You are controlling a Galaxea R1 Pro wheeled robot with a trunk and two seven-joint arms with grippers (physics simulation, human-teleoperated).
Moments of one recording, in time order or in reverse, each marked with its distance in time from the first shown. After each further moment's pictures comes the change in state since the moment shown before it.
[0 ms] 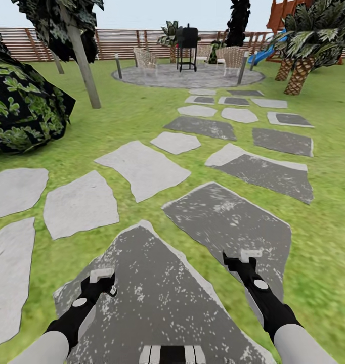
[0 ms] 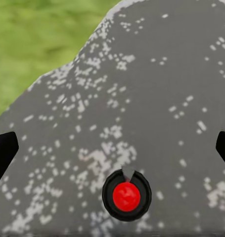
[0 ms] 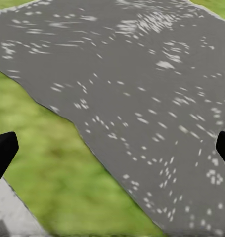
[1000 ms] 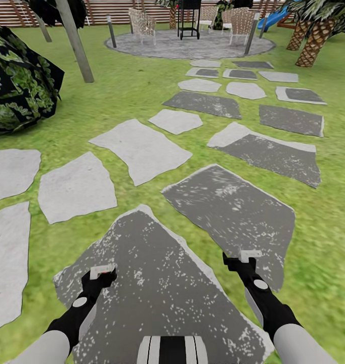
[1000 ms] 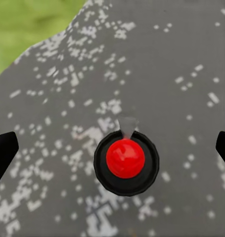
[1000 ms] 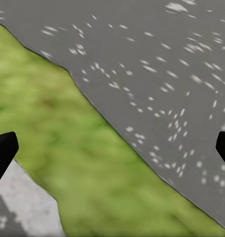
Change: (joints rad) left arm 0.000 -0.004 -0.003 -0.012 0.001 -0.088 0.000; right arm 0.000 0.002 0.000 0.000 -0.001 0.000 0.000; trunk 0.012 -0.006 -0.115
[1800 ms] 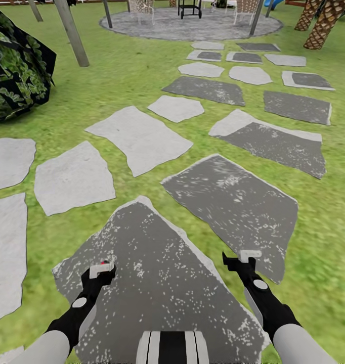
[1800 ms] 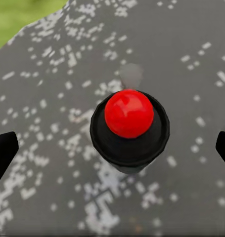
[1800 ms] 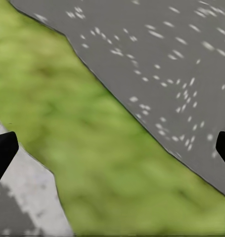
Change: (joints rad) left arm 0.000 0.000 0.002 0.003 0.000 -0.059 0.000; right arm 0.000 0.001 0.001 0.000 -0.002 -0.003 0.002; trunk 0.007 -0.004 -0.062
